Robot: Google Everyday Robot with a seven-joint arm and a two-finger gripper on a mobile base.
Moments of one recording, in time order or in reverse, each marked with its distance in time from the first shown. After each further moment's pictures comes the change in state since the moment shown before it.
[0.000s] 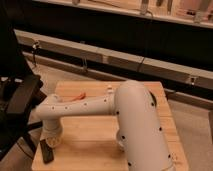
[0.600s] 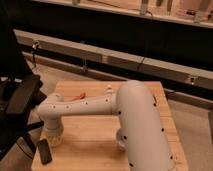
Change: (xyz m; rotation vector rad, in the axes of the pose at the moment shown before) arm 0.002 0.019 -0.006 0.009 0.017 0.029
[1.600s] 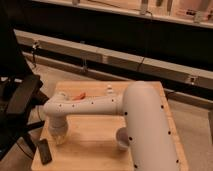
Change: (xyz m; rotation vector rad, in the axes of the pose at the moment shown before) arm 0.004 0.009 -0.004 0.008 0.007 -0.007
